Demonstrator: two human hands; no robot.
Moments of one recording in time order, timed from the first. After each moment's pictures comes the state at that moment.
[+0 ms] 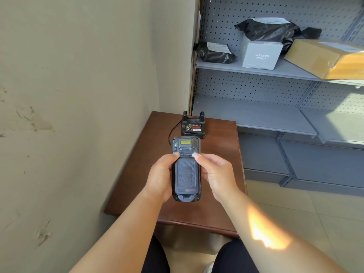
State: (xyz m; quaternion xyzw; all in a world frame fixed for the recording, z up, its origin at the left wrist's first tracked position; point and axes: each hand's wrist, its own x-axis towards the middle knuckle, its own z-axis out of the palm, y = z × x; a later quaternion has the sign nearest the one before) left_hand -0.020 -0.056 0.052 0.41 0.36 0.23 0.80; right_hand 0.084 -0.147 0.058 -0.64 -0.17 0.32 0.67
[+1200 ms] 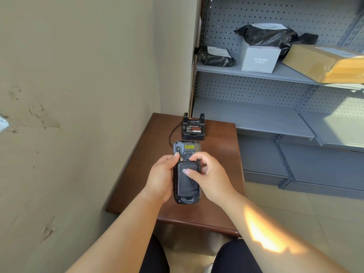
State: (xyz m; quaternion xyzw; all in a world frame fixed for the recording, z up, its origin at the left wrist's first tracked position) left_hand -0.028 -0.065 0.060 0.42 0.35 0.25 0.80; right_hand 0.077 -0.159 0.058 -0.74 -0.41 0.24 0.48
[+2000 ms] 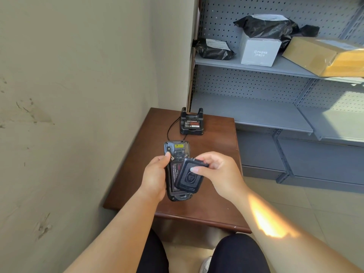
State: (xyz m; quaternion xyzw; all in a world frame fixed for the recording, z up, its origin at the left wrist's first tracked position) left_hand -0.029 -0.061 0.044 0.40 0.41 0.27 0.77; right_hand 0.088 -0.177 0.070 -0.70 -0.37 0.28 0.55
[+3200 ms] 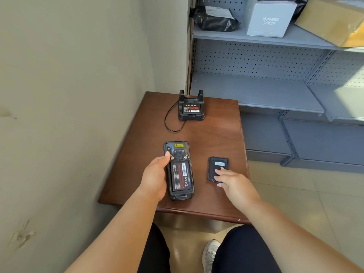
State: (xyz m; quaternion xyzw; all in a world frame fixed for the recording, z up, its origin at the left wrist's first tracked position) left_hand -0.018 -0.054 0.003 0.36 0.46 0.20 0.79; right_hand 0.141 -0.211 -0.047 -0.84 -0.46 0.24 0.18
